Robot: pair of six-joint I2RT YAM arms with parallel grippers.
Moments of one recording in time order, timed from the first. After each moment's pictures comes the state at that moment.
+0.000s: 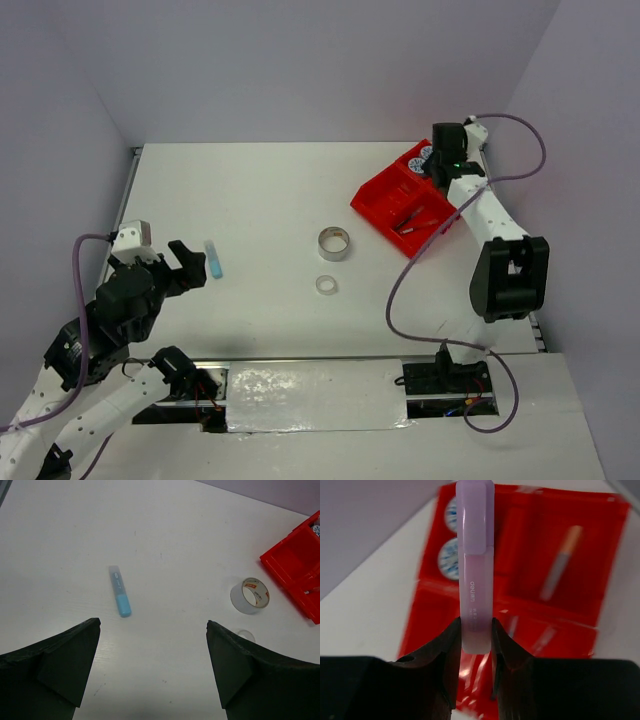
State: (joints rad) left arm -0.66 0.45 0.92 -0.84 -0.61 -0.53; right arm 0.14 1.65 1.41 -0.30 0.38 0.60
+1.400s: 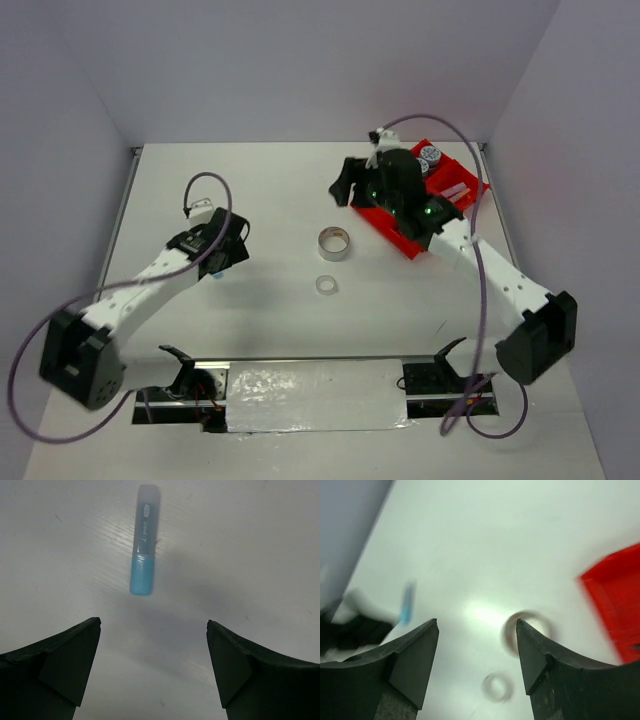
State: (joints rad) left arm -0.50 1.12 0.89 -0.76 -0.57 -0.82; right arm 0.46 1.39 1.30 -0.30 0.03 0.43
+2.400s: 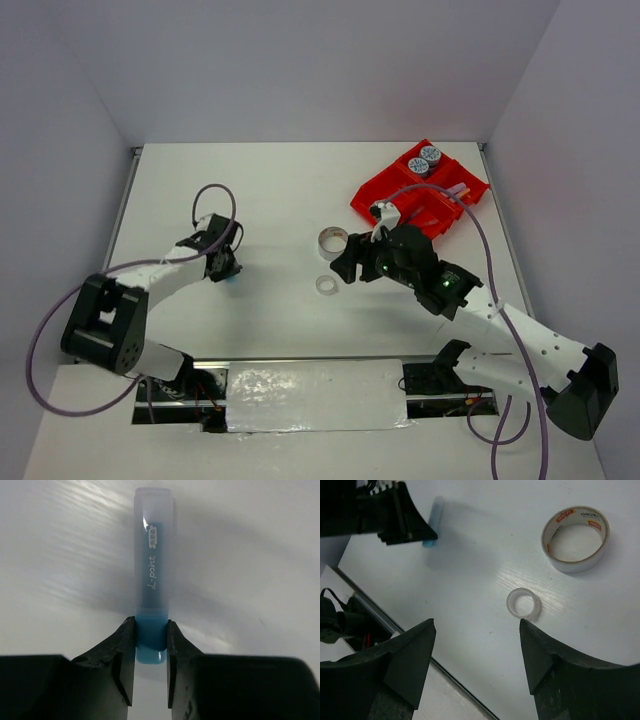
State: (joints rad) left arm -0.29 1.47 0.75 -0.40 -0.29 -0.74; right arm 0.76 0.93 0.76 -0.26 -0.04 0.49
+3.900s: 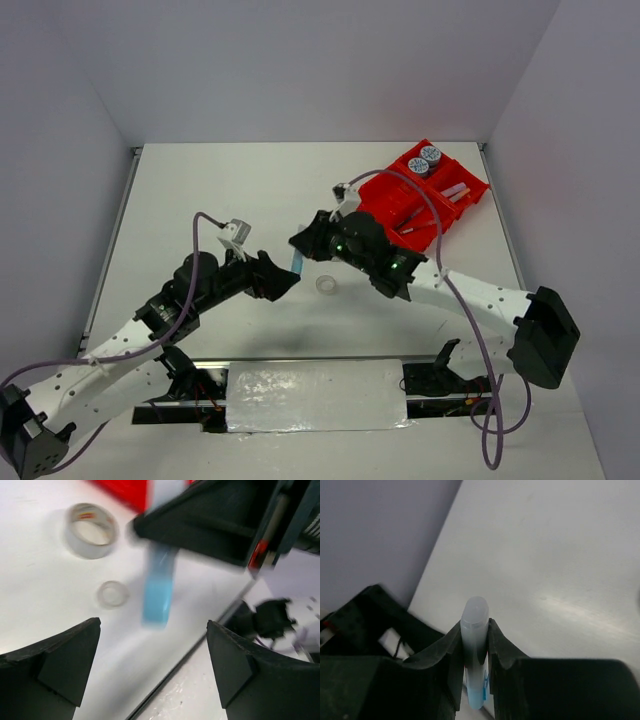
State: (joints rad) left arm -0.71 0.72 0.51 0.01 0.16 -0.61; right arm 0.91 1.29 0.89 0.15 0.06 0.77
